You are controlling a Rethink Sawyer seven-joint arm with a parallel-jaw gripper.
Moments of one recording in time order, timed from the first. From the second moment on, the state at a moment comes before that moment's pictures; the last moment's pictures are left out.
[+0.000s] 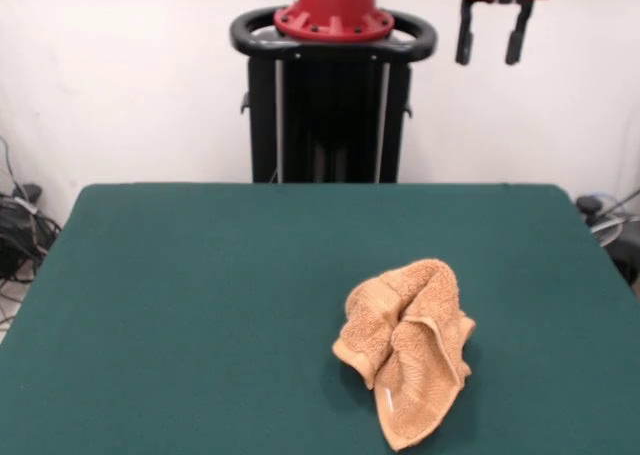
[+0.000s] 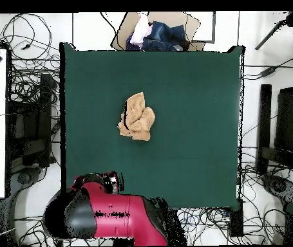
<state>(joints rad) 0.00 -1.21 -0.01 2.17 0.00 0.51 1.57</state>
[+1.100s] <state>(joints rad) 0.10 -1.12 -0.20 2.17 0.05 -0.14 1.60</state>
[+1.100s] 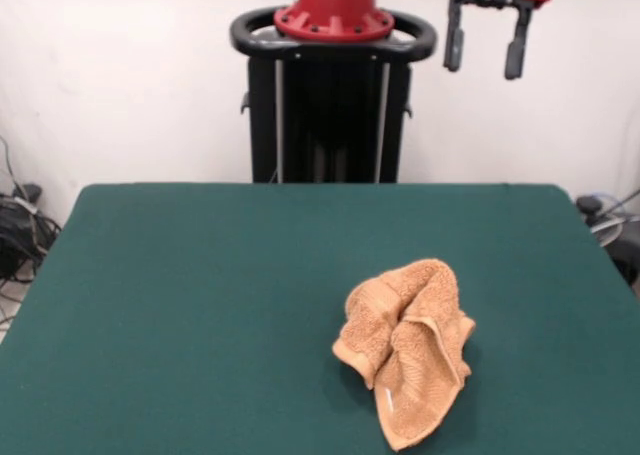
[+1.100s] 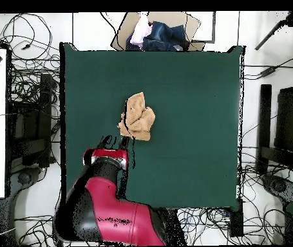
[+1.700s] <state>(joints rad) 0.02 -0.96 -0.19 2.17 0.05 -0.38 1.61</state>
